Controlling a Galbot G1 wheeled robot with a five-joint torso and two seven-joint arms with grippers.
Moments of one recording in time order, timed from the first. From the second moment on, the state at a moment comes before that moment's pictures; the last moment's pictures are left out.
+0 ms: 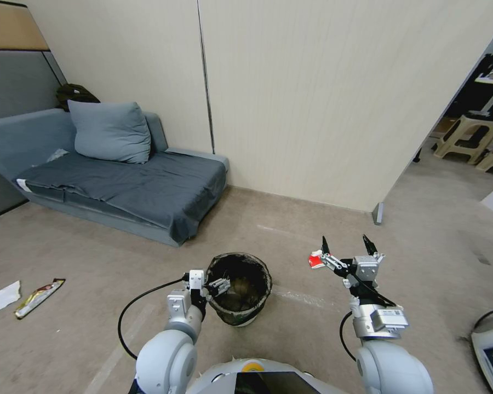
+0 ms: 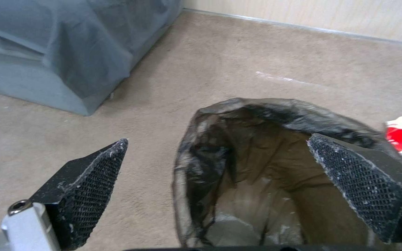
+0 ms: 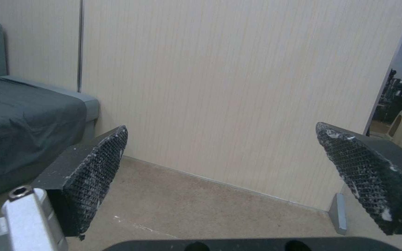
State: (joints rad) left arm 1.66 -1.50 -0.33 -2.39 -0.09 0.67 -0.20; right arm -1.76 1.61 0.64 2.44 -0.13 -0.01 -0.04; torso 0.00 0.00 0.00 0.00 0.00
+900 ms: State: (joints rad) left arm 1.66 -1.50 -0.30 -2.35 -0.13 0.74 -0.27; right arm -1.76 1.61 0.64 2.43 -0.15 0.01 -0.04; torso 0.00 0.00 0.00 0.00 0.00
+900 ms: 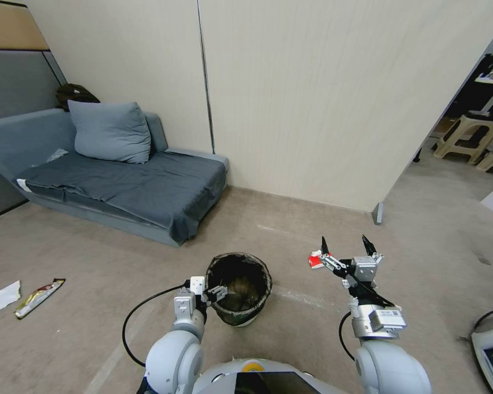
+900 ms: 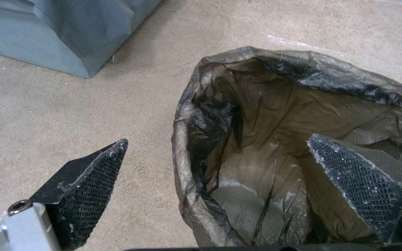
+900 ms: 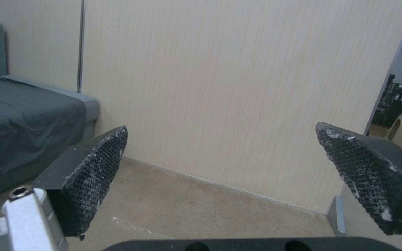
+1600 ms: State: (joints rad) left arm 1.65 -1.51 -0.30 -2.29 -0.13 0.74 -0.30; right arm -1.77 1.61 0.63 2.42 -0.17 0.04 -0.04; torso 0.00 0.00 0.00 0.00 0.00
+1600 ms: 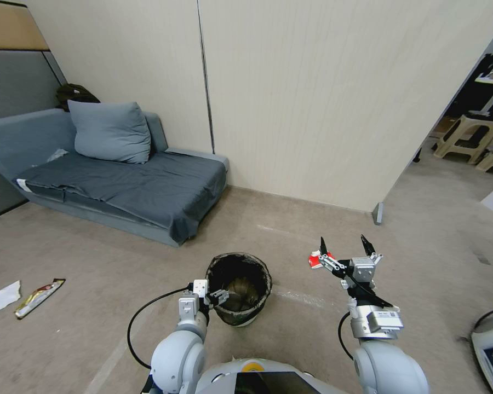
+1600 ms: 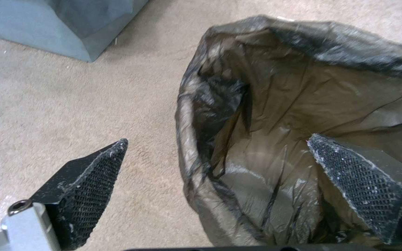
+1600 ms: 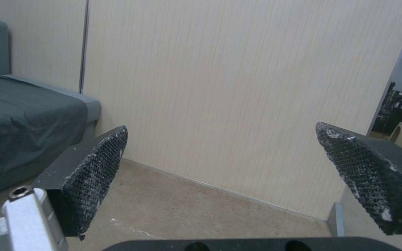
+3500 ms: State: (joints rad) left arm 1.63 -1.52 -0.28 -2.10 -0.19 0.73 -0.31; right arm -1.77 1.61 0.61 2.41 -0.20 0.09 -0.06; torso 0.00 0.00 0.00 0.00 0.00
